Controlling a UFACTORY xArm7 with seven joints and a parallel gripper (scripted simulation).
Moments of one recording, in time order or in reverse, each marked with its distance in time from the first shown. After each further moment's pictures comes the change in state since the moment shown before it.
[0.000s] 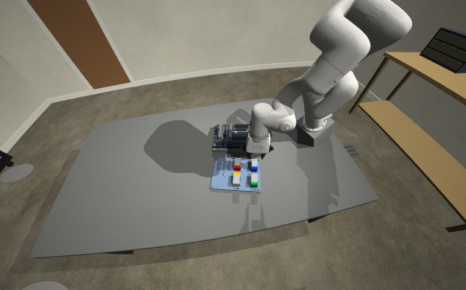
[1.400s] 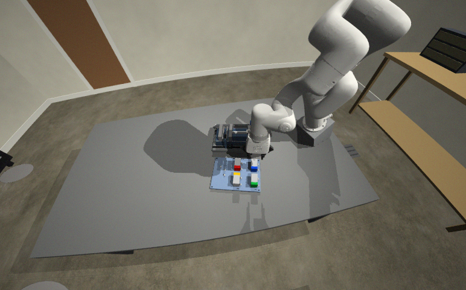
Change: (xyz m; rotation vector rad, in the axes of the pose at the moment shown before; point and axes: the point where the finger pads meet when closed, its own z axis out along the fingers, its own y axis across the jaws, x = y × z) arm -0.001 0.000 0.003 0.000 0.000 0.000
